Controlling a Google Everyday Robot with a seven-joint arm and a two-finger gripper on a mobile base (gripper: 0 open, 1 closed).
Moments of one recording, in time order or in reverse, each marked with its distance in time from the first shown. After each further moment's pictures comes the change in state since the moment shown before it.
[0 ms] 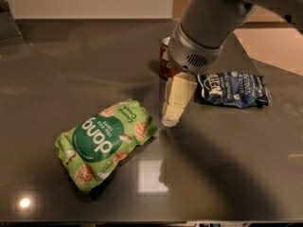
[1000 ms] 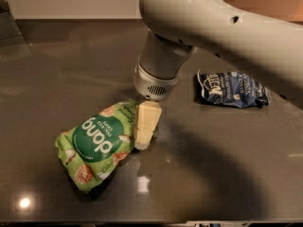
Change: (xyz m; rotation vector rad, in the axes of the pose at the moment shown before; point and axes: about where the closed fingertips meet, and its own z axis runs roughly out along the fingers) arm -0.038 0.024 0.084 -0.106 0.032 -0.058
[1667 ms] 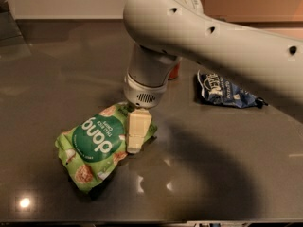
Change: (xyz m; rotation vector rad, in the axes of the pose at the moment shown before) arm -0.012 0.007 0.024 -0.039 0.023 -0.021
